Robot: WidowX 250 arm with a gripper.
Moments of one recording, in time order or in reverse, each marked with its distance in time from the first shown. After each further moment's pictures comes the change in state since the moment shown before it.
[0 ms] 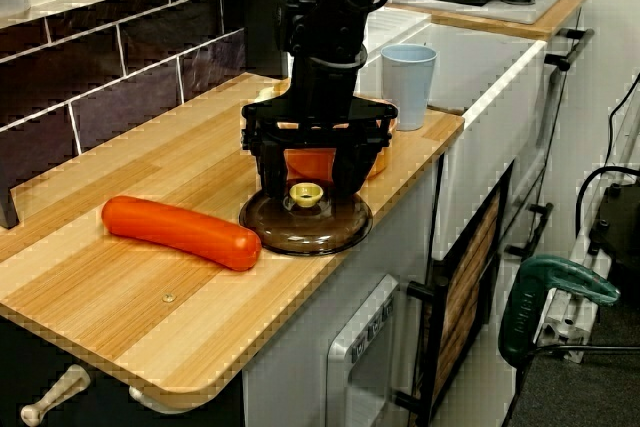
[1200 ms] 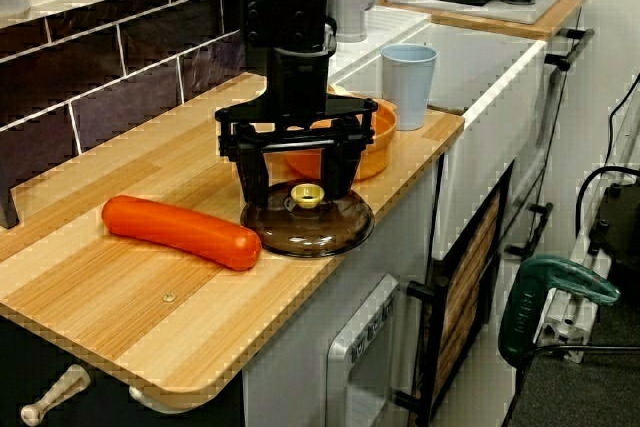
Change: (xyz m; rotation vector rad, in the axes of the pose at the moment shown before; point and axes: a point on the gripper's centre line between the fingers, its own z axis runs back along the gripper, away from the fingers) arm -0.012 0.013 0.006 -0.081 0.108 0.011
